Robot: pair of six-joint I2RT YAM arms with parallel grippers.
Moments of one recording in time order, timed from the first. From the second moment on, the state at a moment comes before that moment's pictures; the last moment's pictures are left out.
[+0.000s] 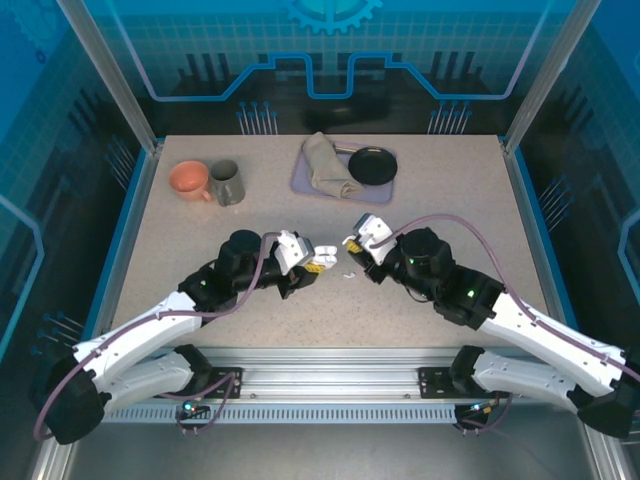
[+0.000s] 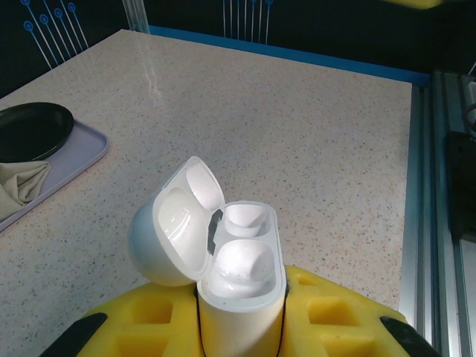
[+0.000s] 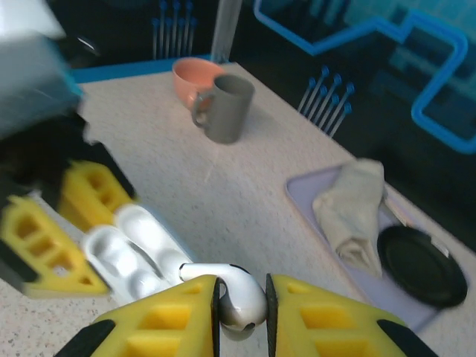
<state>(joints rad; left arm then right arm) -0.68 0.99 0.63 -0.02 0.39 0.16 0.95 0.92 0.89 -0.30 0.20 -0.23</state>
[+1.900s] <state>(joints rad) -0.68 0.99 0.63 0.03 0.42 0.14 1.09 1.09 0.86 -0.18 0.33 -0.49</state>
